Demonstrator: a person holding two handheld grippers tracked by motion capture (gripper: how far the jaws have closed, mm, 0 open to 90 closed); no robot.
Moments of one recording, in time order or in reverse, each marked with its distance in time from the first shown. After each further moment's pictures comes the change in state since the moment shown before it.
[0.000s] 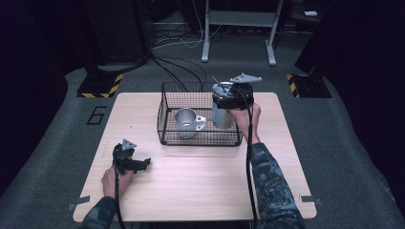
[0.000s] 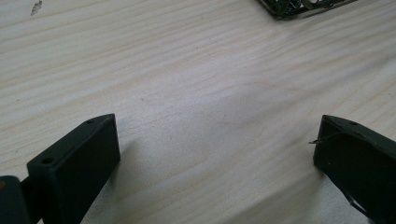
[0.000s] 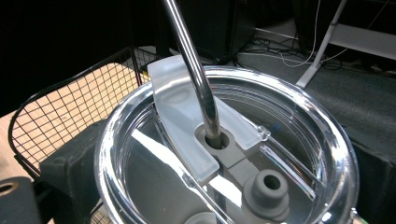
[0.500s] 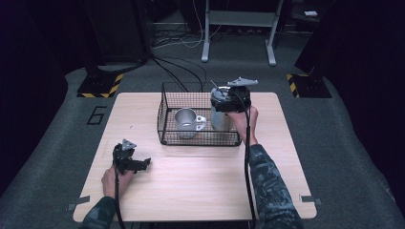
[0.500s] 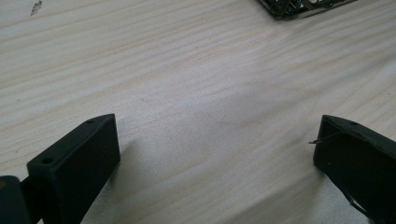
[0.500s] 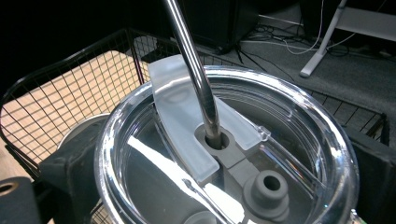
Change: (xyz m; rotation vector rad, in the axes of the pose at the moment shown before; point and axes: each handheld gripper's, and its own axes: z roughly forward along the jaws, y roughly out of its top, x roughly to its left) left arm 0.000 0.000 0.000 0.000 0.000 0.000; right arm 0.000 -0.014 0.015 0.050 0.009 0.023
